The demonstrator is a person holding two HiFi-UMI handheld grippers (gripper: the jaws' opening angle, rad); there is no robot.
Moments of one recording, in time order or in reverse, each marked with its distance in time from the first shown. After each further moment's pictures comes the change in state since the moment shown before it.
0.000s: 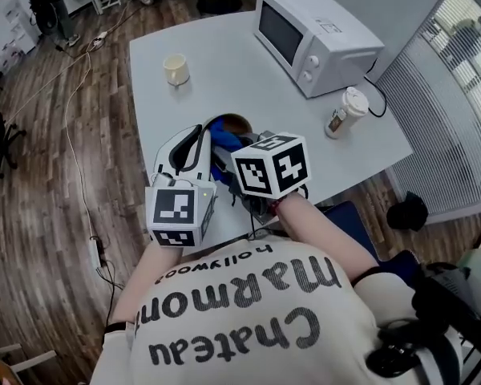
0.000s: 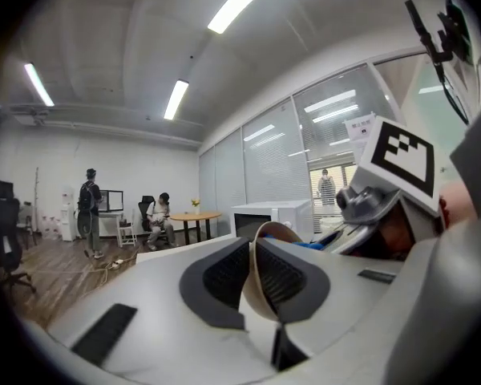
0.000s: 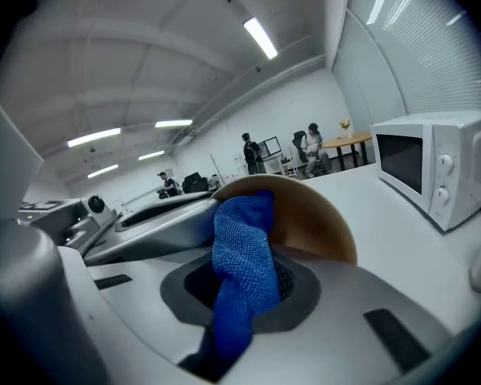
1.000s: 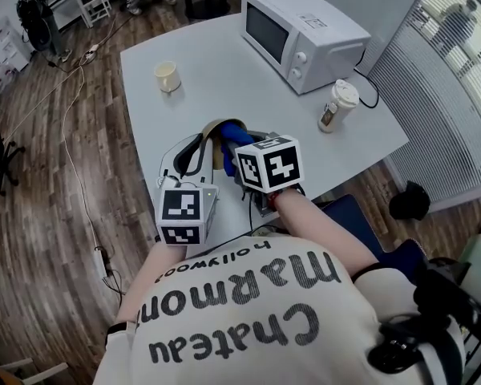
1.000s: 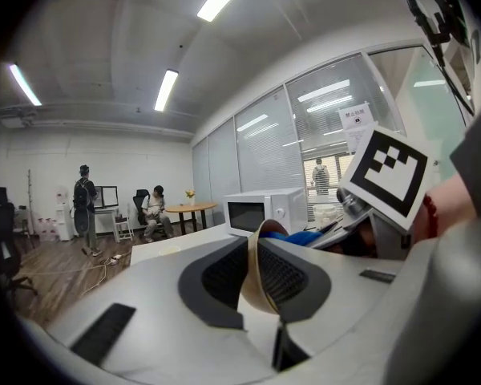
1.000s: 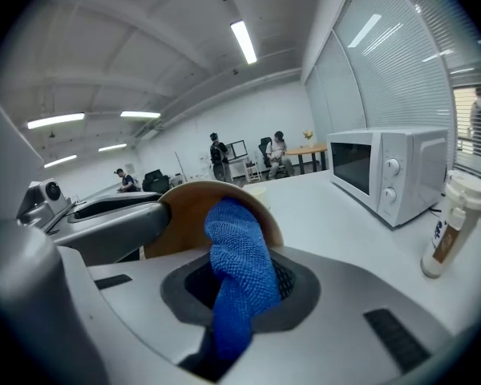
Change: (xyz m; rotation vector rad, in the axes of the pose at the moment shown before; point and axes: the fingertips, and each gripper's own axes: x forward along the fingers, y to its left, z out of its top) left arm 0.012 -0.024 -0.019 0.029 0.075 -0.044; right arm -0.021 -0.072 -0.020 0.020 -0.005 -0.283
